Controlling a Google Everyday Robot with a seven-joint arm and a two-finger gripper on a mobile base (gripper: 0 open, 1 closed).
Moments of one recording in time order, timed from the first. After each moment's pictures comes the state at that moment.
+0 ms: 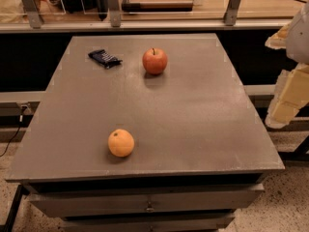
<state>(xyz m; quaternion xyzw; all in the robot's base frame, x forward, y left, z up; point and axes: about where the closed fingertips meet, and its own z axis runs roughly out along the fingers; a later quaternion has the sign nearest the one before) 0.438 -0.216 0.978 -0.60 0.78 -0.04 0.16</state>
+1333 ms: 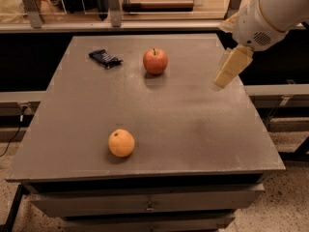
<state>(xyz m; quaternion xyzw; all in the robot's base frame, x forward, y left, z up) 0.566 -0.154 0.952 -0.61 0.74 0.03 0.30</state>
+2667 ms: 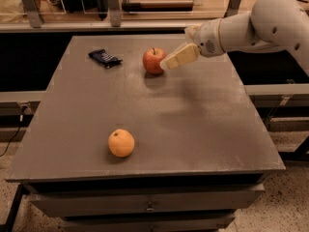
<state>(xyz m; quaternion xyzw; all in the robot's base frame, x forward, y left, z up) 0.681 -0.065 0.914 -0.46 0.71 0.25 0.47</state>
